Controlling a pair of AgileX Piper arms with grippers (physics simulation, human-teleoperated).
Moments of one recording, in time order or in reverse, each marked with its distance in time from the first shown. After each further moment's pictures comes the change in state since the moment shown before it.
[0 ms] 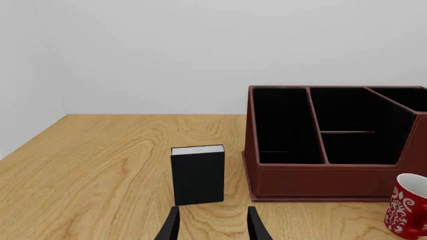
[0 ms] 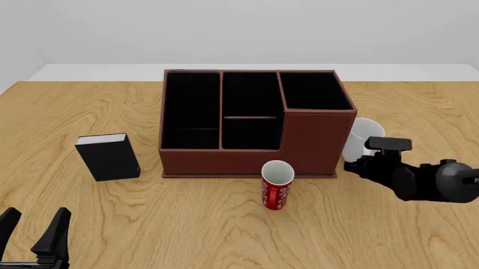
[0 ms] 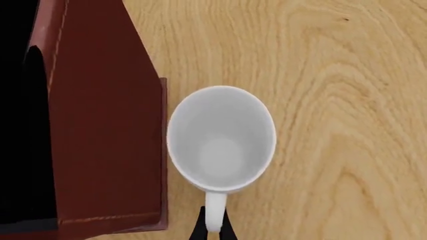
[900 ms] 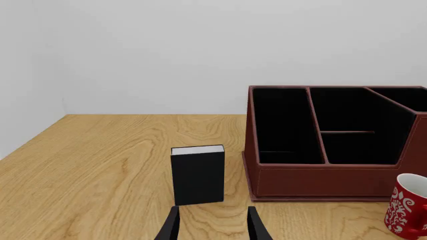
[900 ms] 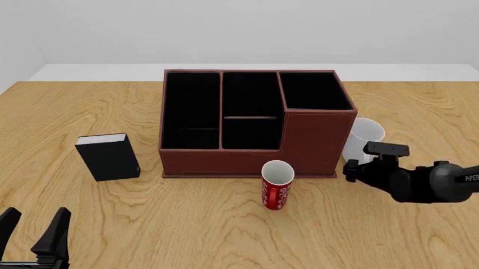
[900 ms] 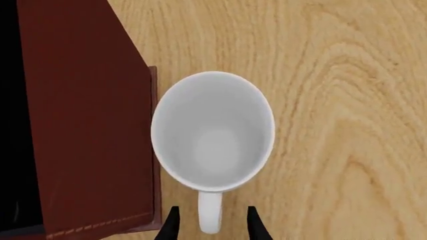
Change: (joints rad) left arm 0.000 0.000 0.000 0.000 0.000; right arm -0.002 0.053 -0.002 -0.004 0.003
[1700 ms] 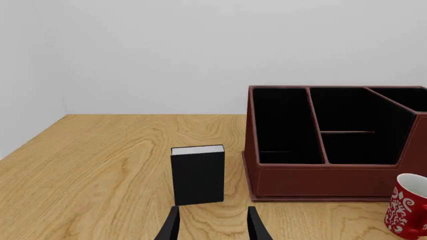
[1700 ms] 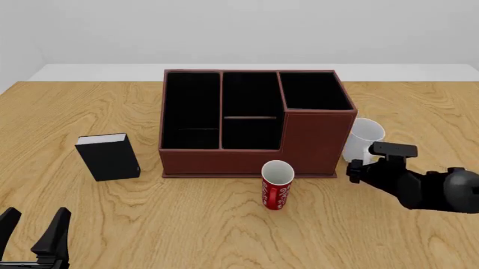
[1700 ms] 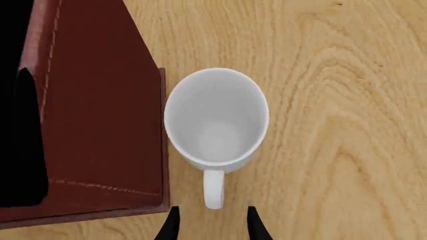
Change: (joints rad) left arm 0.000 0.000 0.000 0.000 0.000; right arm 0.007 -0.117 0.077 0.001 0.005
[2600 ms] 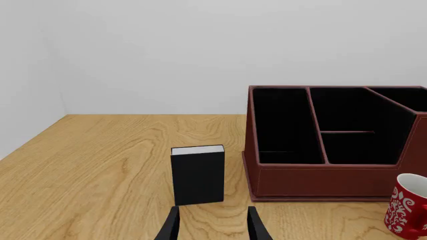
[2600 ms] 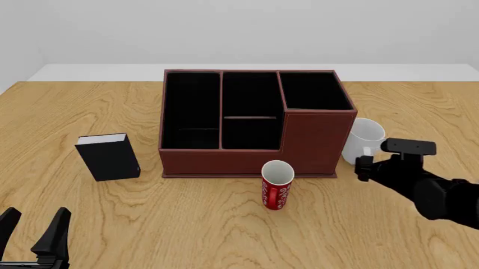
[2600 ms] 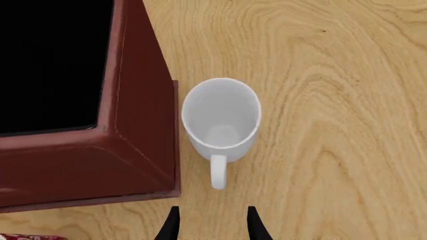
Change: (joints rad) left arm 0.000 0.000 0.000 0.000 0.000; right arm 0.008 -0.225 0.086 0.053 -0.007
